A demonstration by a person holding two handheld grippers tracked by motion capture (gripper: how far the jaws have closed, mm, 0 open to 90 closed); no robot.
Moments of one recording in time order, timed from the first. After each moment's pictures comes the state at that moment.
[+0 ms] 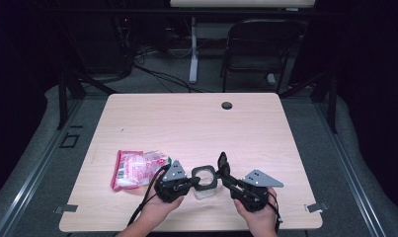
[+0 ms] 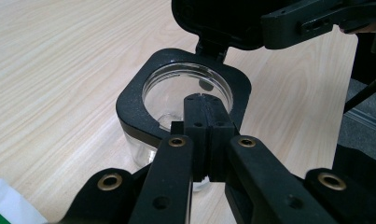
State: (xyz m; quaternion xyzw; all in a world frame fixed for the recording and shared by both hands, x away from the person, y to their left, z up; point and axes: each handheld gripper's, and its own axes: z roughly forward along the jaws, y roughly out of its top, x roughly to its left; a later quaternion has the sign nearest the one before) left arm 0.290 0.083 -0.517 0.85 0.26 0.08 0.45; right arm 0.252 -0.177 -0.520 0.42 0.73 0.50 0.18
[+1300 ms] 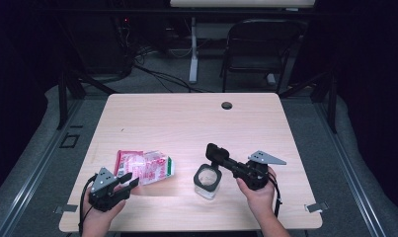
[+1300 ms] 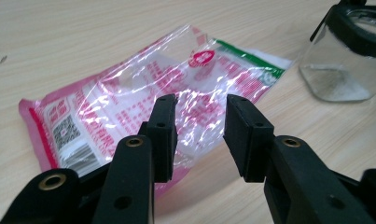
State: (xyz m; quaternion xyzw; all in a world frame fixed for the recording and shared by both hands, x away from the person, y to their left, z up) left arm 0.263 0.244 -0.531 0.77 0.42 0.20 0.44; right arm 0.308 -0.193 -0.523 0.45 0.70 0.55 0.13
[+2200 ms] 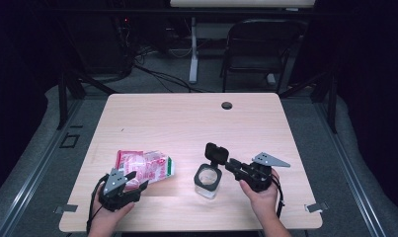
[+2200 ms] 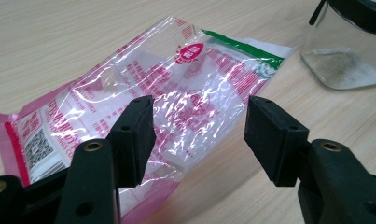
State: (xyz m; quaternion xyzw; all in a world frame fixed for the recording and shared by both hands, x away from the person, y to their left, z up) left arm 0.271 0.221 -0.543 0.79 0.39 0.22 0.42; right arm 0.304 -0.202 -0.527 0.44 0.69 0.56 0.13
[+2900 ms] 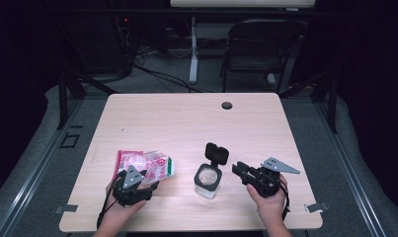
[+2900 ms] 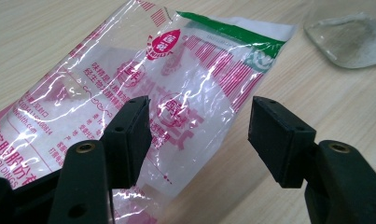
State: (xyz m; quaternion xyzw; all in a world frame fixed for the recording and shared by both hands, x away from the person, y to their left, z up) left arm 0.289 0.193 -0.554 0.83 0.36 0.21 0.37; right arm 0.288 -0.219 -0.528 0.46 0.68 0.56 0.14
